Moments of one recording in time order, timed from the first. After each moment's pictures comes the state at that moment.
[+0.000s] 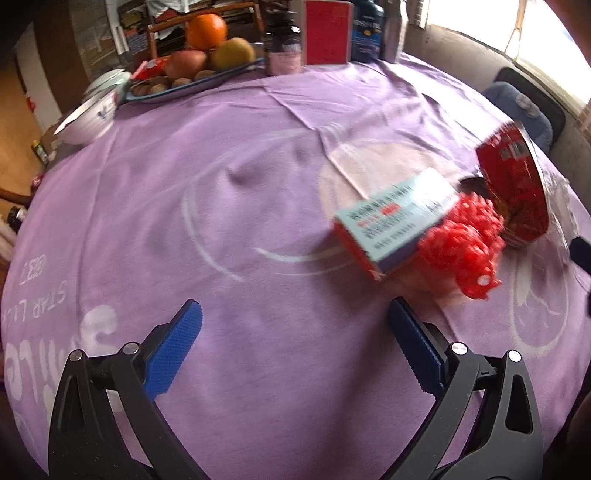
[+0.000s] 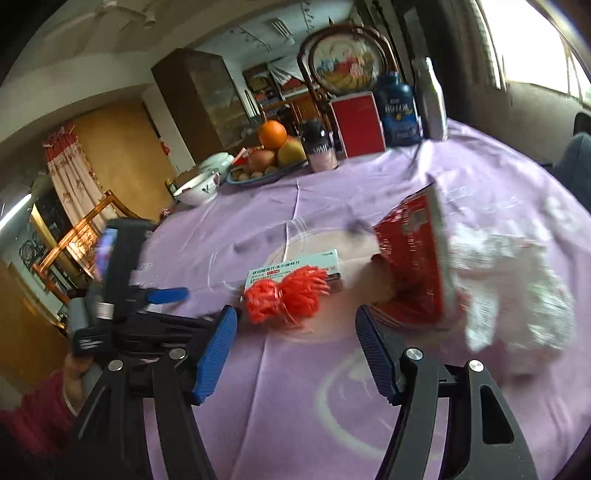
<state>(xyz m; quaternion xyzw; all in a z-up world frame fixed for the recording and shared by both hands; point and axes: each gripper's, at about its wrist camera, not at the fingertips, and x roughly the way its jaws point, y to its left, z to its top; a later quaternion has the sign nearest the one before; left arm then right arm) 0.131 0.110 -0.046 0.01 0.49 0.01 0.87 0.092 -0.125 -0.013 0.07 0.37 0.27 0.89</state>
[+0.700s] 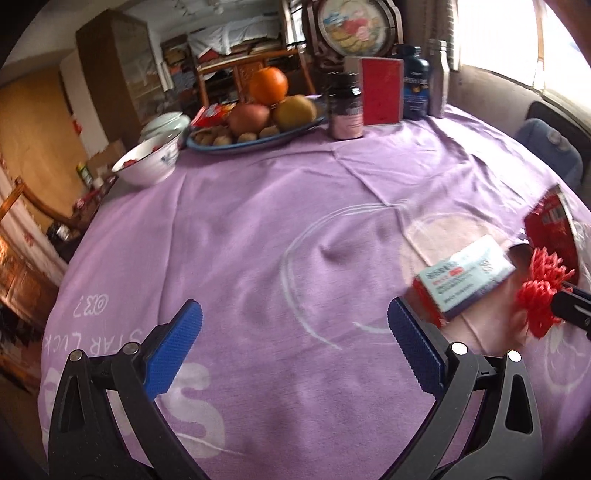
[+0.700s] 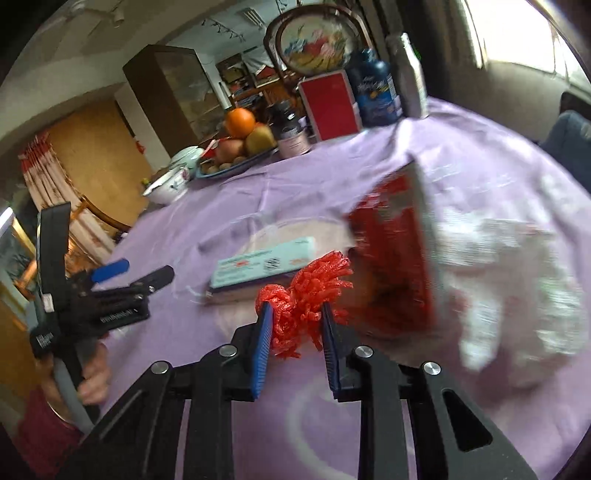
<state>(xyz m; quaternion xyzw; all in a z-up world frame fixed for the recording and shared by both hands) 0.133 0.134 -0.018 0.05 0.40 0.07 0.91 0.103 -0.129 -0.031 0.06 0.38 0.22 0.89</state>
